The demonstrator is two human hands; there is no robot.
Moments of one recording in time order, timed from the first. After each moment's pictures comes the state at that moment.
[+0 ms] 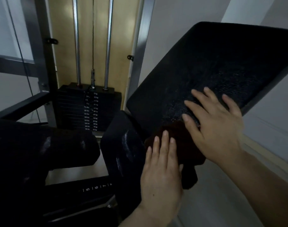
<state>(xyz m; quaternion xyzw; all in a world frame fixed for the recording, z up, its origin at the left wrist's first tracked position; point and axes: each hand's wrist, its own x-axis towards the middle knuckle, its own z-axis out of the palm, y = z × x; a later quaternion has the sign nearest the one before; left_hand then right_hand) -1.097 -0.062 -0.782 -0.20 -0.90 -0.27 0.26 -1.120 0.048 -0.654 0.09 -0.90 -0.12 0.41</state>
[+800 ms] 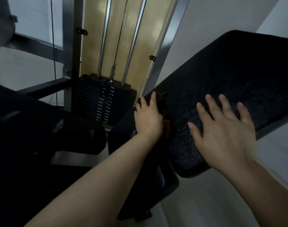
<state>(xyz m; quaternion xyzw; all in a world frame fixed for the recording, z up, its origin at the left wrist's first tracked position) -1.229 -0.089 -0.712 0.01 -0.89 -0.43 0.12 -1.133 0.041 -0.650 0.05 -0.91 -0.24 0.34</state>
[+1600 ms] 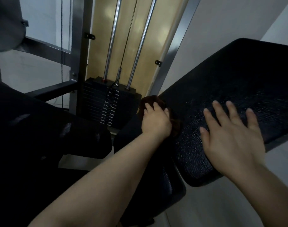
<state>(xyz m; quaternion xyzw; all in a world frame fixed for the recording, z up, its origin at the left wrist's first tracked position) -1.244 -0.092 -0.710 0.03 -0.88 -0.47 0.06 -1.142 0.038 -0.649 0.04 -0.90 -0.28 0.33</state>
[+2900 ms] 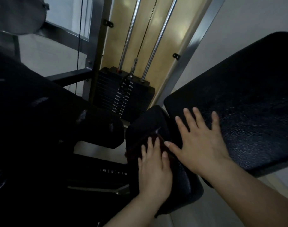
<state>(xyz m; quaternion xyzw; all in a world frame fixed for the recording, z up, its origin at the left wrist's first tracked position) -1.127 -0.100 -0.801 0.07 -0.79 -0.61 0.05 -1.163 -0.030 -0.691 0.11 -0.92 -0.36 0.07</state>
